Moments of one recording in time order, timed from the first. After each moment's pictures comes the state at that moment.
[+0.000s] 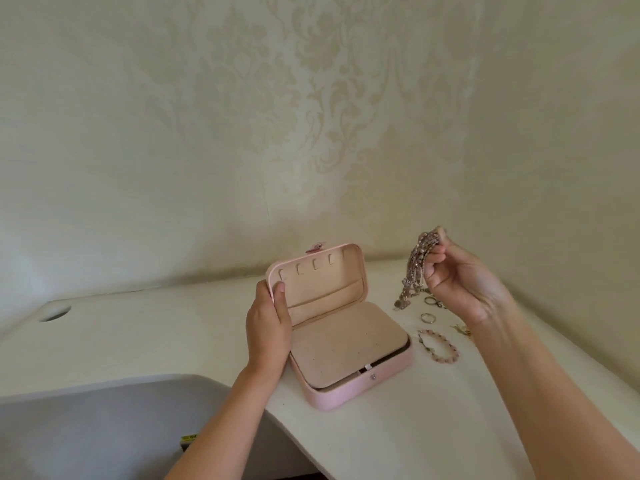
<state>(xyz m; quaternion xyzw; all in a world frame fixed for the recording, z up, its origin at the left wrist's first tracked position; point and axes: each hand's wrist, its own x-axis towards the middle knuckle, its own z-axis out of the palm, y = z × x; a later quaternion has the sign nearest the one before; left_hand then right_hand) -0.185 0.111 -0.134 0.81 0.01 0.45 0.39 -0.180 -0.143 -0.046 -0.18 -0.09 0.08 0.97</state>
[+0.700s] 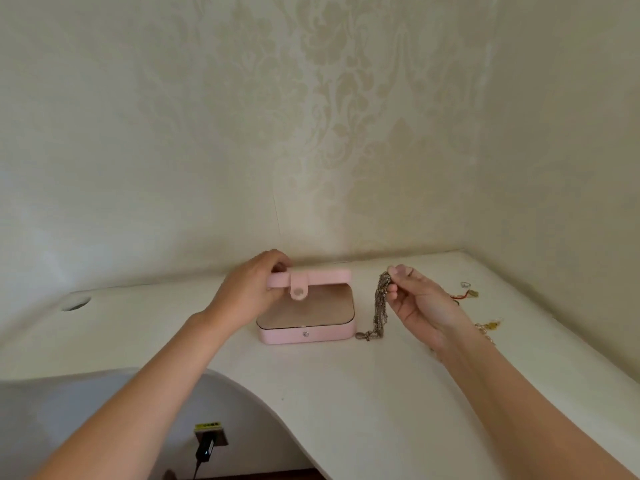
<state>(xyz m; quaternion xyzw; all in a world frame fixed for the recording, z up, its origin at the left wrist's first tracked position) -0.182 0.158 -0.071 0.94 -0.13 0.27 0.18 -0.170 -0.107 -0.094 -0.39 -0.07 0.10 0.91</state>
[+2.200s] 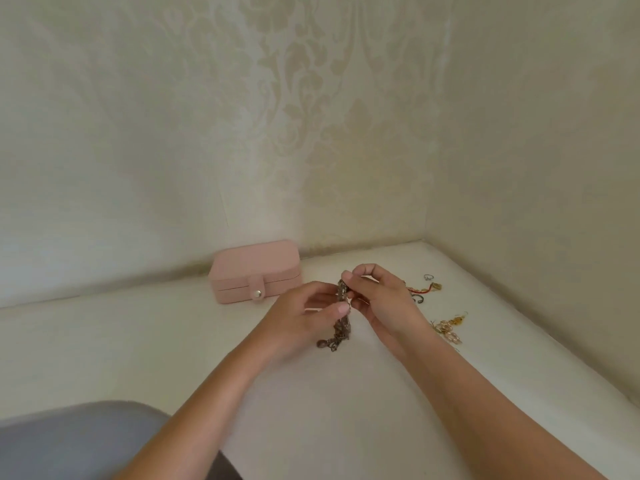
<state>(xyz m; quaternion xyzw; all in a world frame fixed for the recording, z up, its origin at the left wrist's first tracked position) -0.167 0.052 -0.107 0.84 -0.17 -0.01 0.51 -0.158 -0.104 -0.104 -0.54 -0.05 0.02 0.84</state>
